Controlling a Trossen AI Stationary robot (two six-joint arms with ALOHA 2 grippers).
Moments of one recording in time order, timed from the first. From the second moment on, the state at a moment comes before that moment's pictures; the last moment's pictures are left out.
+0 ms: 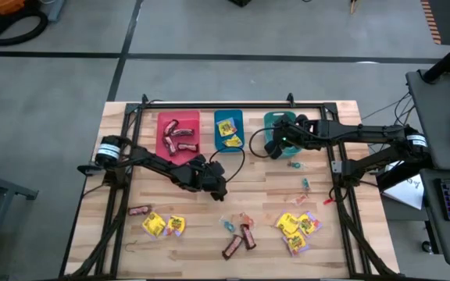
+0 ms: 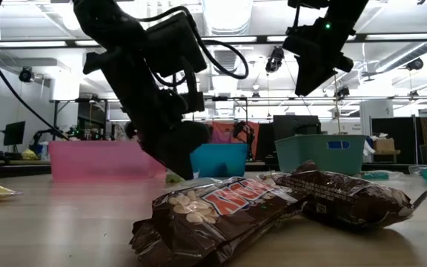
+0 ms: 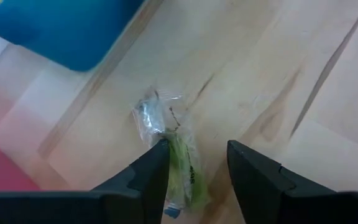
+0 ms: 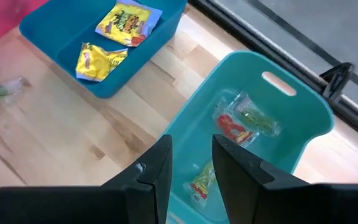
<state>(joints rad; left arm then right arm) -0.14 1.90 1.02 -0.26 -0.55 -0.59 -0.19 1.29 1.06 -0.80 0.42 0.52</state>
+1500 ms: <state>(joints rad) -0.20 1.52 0.68 0.67 -0.22 -0.11 0.32 1.29 0.68 0.36 0.38 -0.02</state>
